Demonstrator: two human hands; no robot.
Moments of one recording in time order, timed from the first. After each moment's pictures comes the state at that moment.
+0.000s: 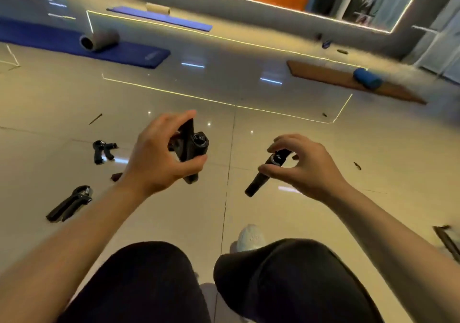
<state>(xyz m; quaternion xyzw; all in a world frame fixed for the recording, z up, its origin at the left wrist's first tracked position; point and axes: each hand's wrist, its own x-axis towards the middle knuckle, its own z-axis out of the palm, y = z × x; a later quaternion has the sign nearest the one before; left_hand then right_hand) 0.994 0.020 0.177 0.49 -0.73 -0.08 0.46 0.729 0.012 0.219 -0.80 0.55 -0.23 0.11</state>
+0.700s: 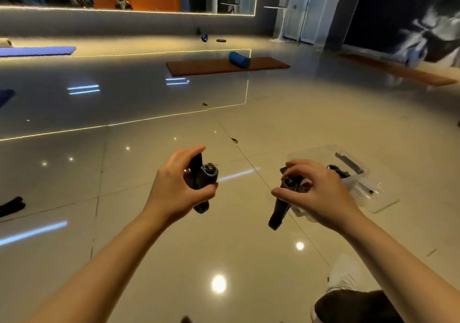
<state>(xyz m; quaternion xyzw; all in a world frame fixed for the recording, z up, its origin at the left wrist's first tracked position) 0.536 0.071 0.203 0.35 -0.81 -0.25 0.39 0.299 0.201 0.232 -0.59 0.73 -0.33 0.09</state>
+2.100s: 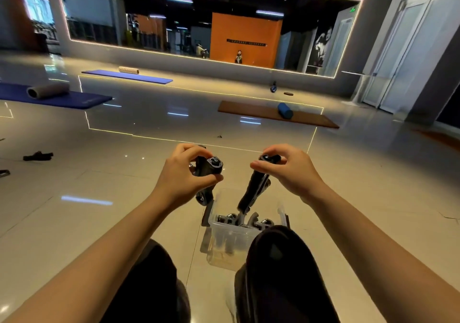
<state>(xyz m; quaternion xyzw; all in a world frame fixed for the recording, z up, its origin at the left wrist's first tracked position) 0.023 0.276 0.273 0.50 -0.72 -0.12 0.47 -0.203 0.269 0.314 -0.74 0.51 -0.39 0.19</state>
